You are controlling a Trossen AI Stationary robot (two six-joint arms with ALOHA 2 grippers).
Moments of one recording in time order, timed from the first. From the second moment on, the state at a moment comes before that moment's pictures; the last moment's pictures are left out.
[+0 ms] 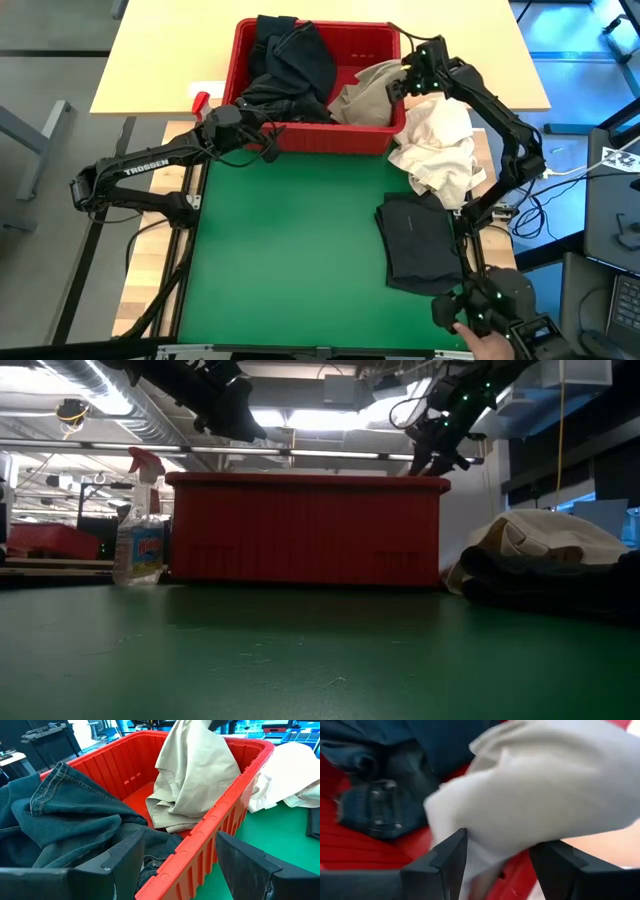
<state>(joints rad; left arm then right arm) 0.51 1.10 0.89 -0.10 -0.24 0.11 -1.21 1.61 1.58 -0.74 -0.19 0.05</state>
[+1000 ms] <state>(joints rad) 0.50 1.10 0.89 -0.09 -0.17 0.08 -1.08 1.56 1.49 -0.38 -0.23 -0.10</state>
